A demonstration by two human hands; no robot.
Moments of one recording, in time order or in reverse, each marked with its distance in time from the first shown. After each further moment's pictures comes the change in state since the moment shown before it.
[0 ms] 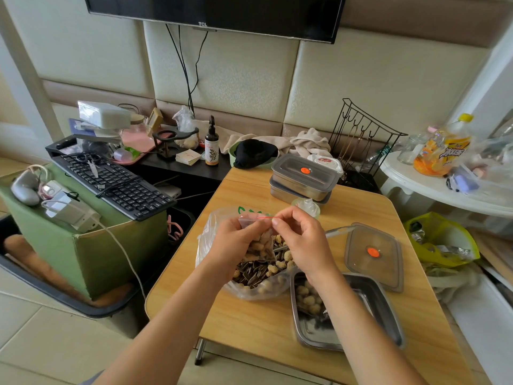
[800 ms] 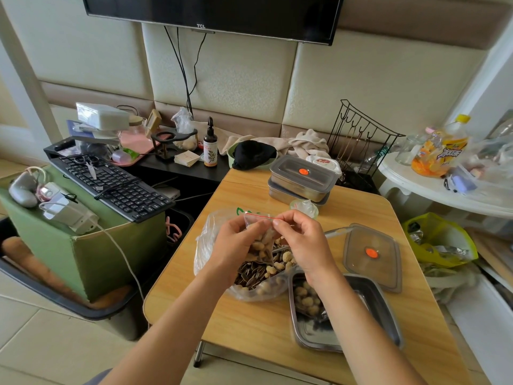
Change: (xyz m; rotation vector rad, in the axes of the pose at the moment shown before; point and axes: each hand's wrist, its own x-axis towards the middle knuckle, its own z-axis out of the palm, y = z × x) left_hand -0.006 0.000 0.007 0.020 0.049 0.020; right_hand 0.001 -0.001 -0.001 0.114 0.029 0.117
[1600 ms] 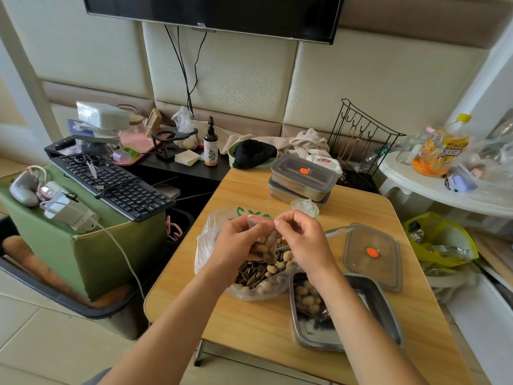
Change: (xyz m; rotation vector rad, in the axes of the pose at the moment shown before) left_hand 0.000 0.002 -0.001 -0.021 -0.049 -0.030; right_hand 0.000 0.002 -0.001 -0.057 -0.021 -0.013
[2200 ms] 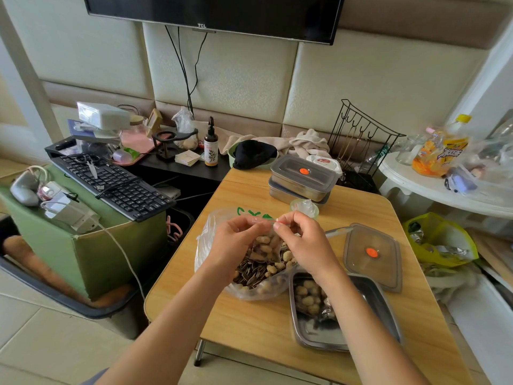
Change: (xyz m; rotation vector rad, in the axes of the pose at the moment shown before) left_hand -0.001 0.002 -0.001 -0.006 0.086 -0.013; right_hand 0.002 0.001 -0.007 -0.137 -0.054 -0.021
